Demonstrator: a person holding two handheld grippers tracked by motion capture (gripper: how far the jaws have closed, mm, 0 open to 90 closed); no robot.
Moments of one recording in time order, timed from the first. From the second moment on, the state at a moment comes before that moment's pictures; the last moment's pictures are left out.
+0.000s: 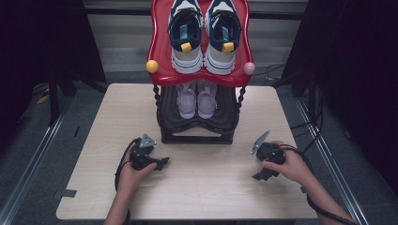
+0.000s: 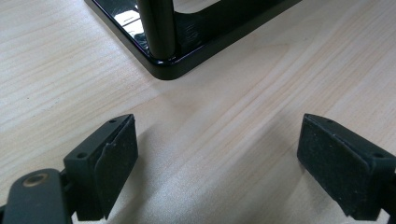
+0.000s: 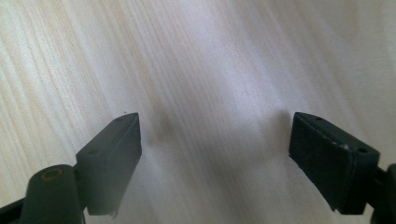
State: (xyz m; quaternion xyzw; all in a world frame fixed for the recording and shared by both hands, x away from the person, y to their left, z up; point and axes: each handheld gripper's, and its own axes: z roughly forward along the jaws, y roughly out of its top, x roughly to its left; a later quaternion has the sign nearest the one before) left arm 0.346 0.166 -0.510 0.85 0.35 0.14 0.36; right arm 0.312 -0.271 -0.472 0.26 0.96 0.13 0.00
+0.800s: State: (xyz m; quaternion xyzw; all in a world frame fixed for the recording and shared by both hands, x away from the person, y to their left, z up) left arm 0.346 0.166 -0.510 0.85 0.35 0.14 0.37; right arm 0.288 -0.299 -0.502 0.32 0.89 0.32 0.10
